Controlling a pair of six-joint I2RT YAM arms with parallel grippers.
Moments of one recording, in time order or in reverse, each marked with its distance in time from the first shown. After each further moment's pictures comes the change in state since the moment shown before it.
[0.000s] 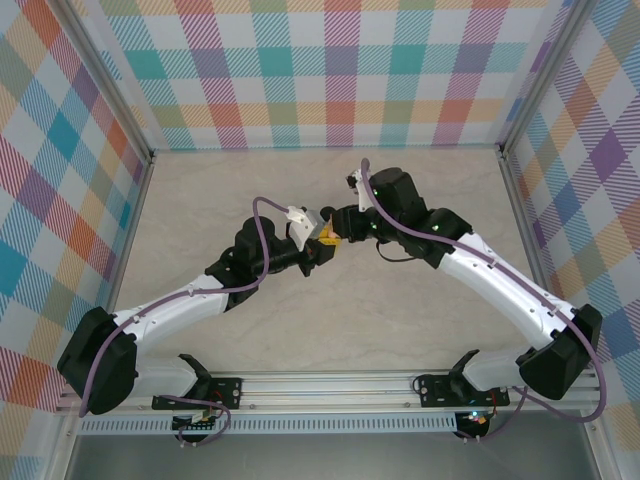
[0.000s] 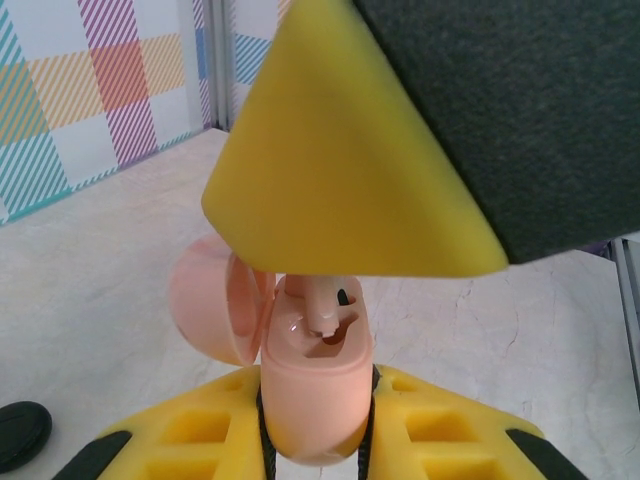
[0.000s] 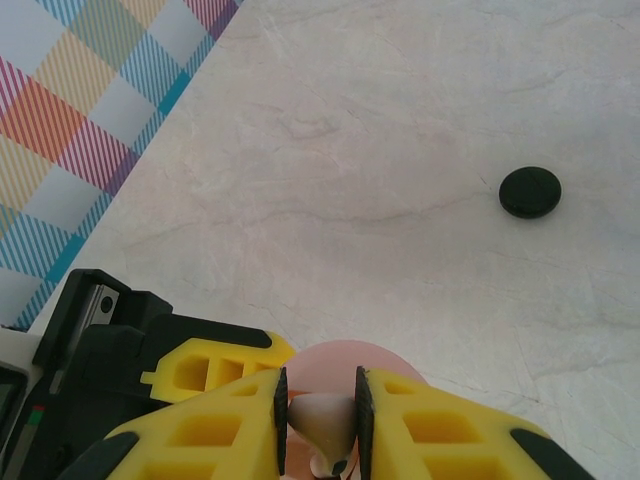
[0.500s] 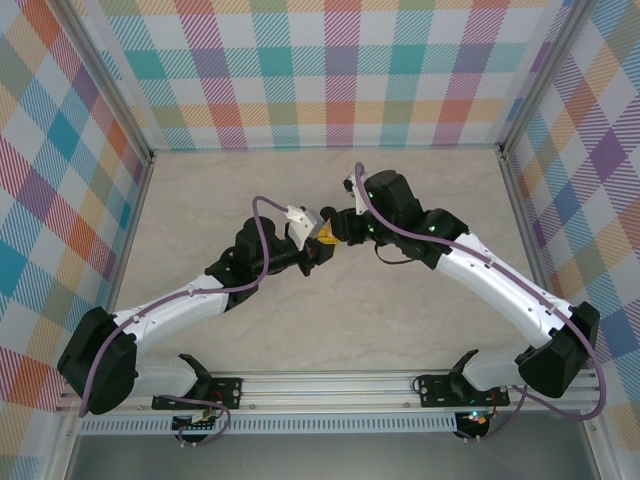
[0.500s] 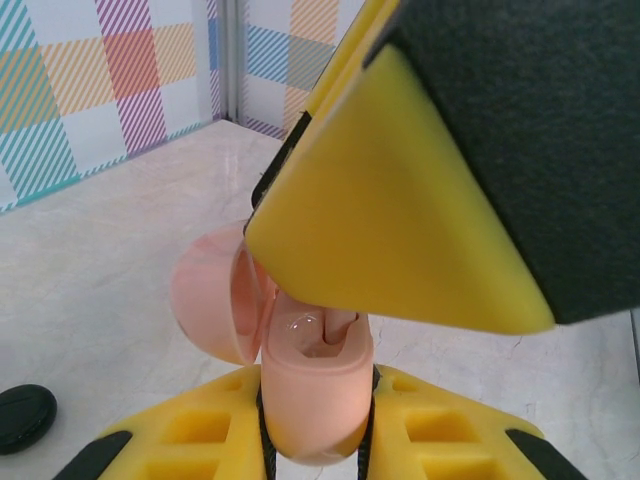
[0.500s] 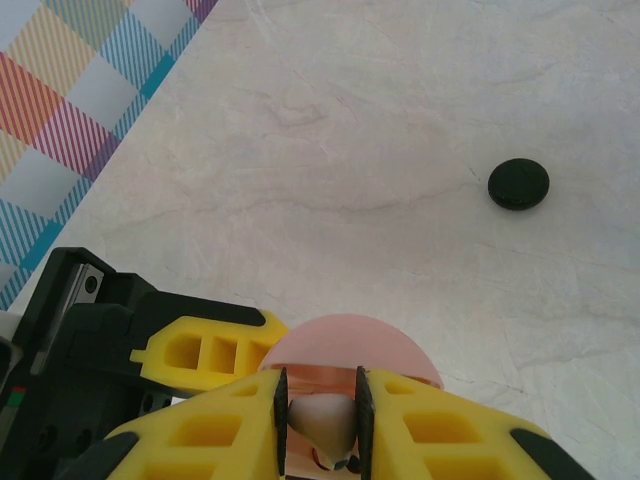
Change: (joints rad) left arm 0.000 0.000 0.000 -0.011 -0.023 -0.023; right arm 0.022 0.009 0.004 -0.025 0.037 -0.018
